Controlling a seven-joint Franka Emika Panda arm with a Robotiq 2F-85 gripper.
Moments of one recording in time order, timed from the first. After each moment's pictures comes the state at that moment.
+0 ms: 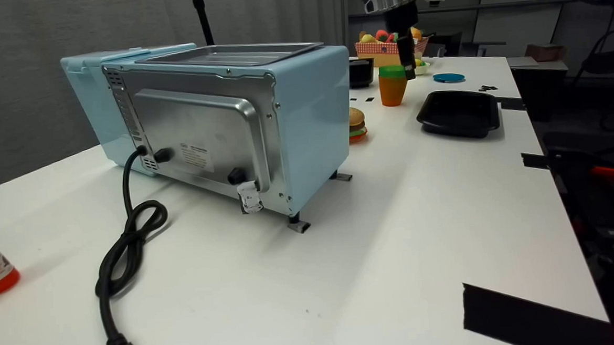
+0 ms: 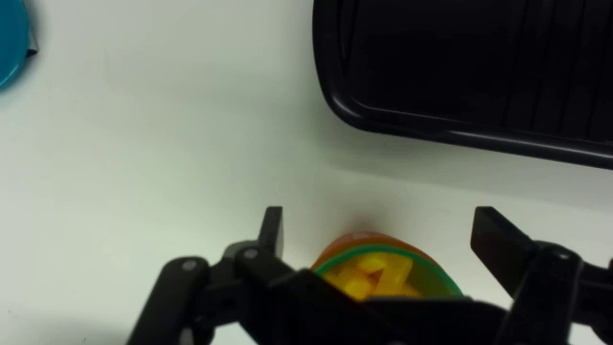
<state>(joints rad) -0.31 0.51 -0.20 -1.84 -0.15 2.16 -0.53</state>
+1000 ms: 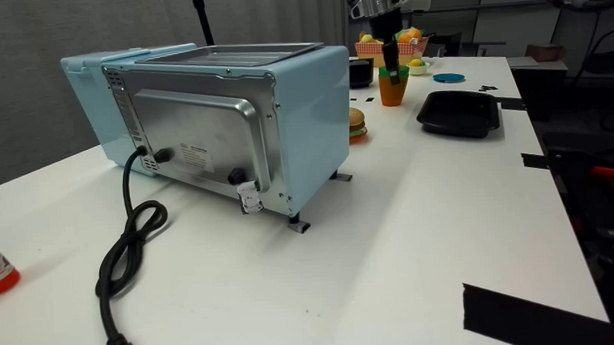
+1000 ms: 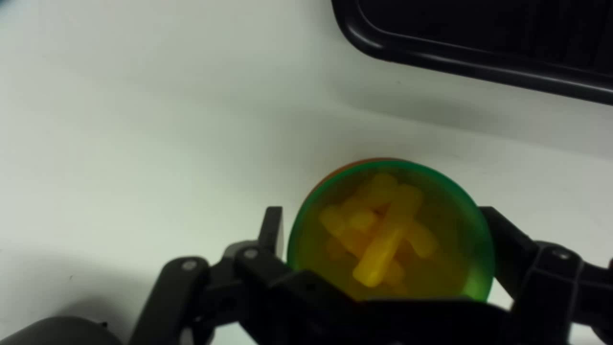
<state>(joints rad) -0.32 0.58 -0.16 -1.75 -0.15 2.18 -0.54</state>
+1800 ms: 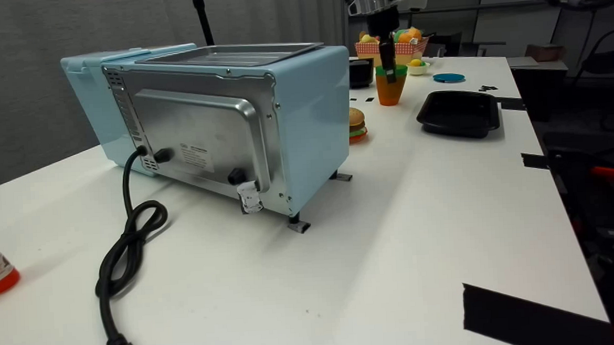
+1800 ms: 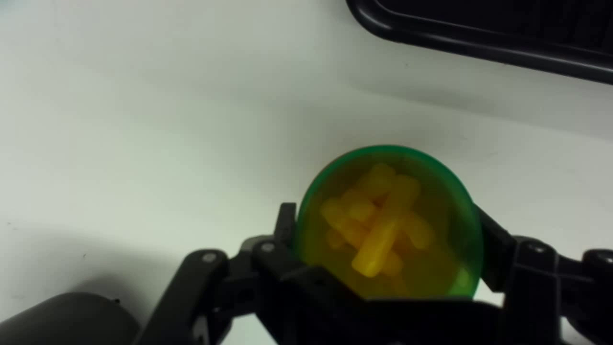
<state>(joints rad) -0.33 0.59 -0.15 -1.72 -0.15 2.18 -0.54</state>
